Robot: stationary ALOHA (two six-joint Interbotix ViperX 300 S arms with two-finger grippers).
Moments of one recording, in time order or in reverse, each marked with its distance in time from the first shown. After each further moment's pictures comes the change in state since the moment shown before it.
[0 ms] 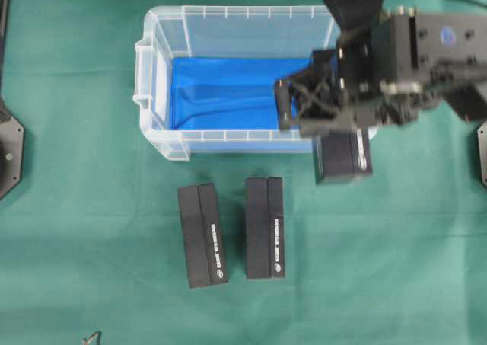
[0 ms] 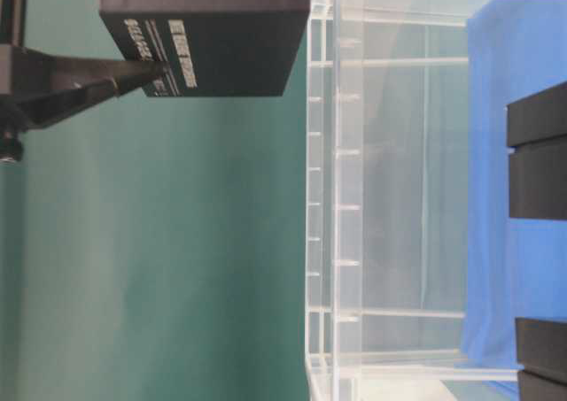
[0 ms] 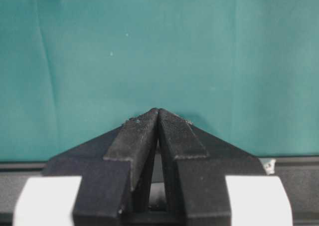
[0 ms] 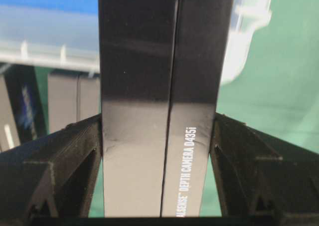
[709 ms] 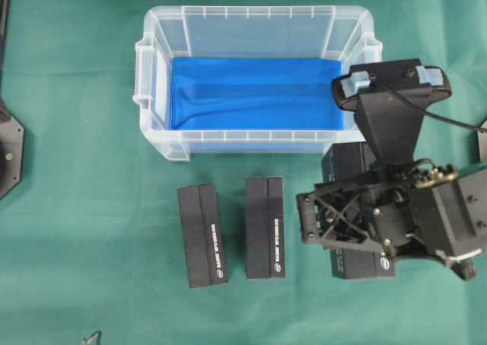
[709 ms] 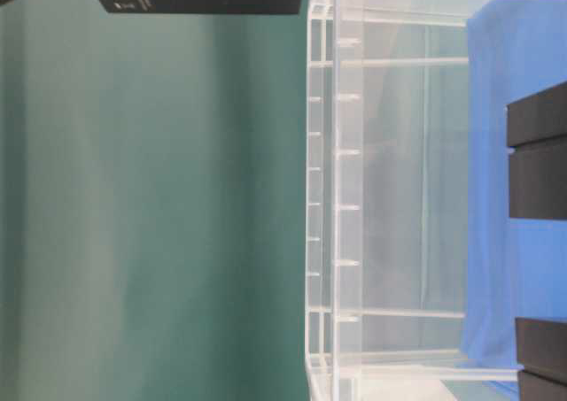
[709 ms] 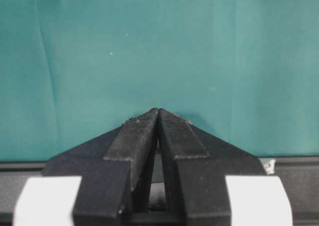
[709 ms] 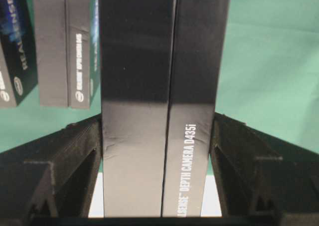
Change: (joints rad) left arm 0.000 0.000 0.002 0.000 0.000 0.002; right arm 0.265 0.000 0.000 0.002 0.021 0.295
